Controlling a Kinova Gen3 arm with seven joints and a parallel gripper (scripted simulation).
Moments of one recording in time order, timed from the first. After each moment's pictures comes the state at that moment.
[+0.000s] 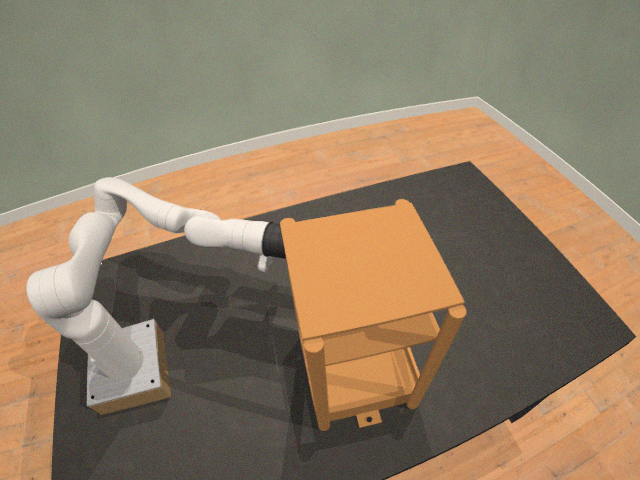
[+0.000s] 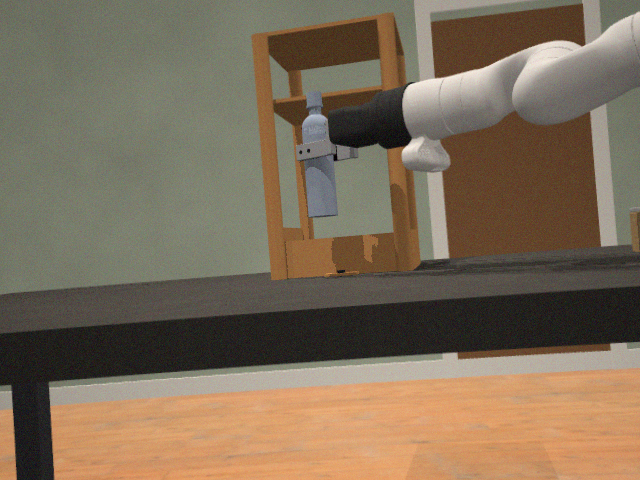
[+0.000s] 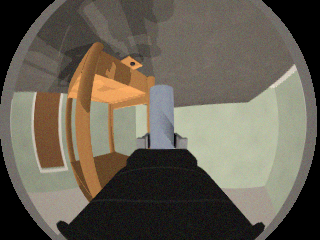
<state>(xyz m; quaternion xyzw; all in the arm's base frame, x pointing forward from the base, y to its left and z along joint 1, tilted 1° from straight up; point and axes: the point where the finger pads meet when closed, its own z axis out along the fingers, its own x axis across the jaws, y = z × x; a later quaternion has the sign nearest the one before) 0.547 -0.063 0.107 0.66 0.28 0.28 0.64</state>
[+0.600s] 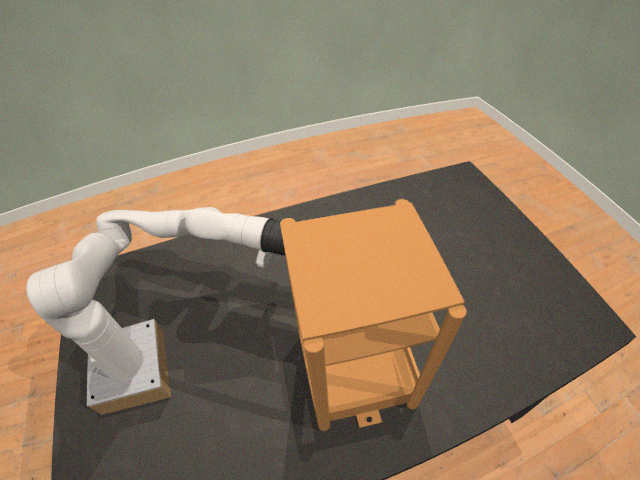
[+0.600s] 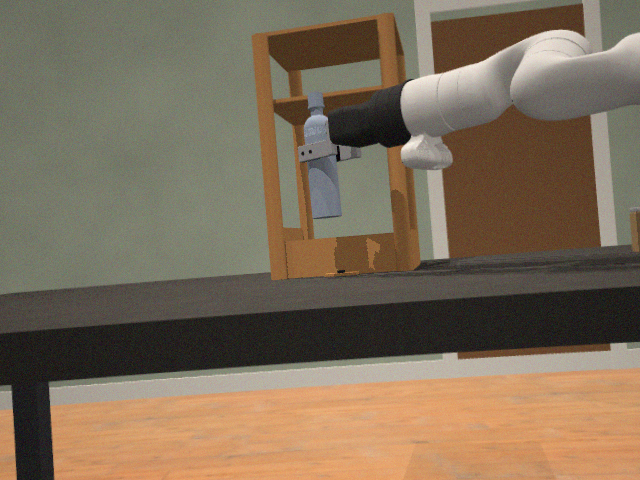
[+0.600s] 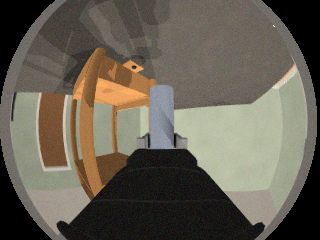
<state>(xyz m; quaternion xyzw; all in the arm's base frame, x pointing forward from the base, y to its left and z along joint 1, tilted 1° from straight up) 0.544 -0.057 0.105 0.67 0.27 0.26 0.64</state>
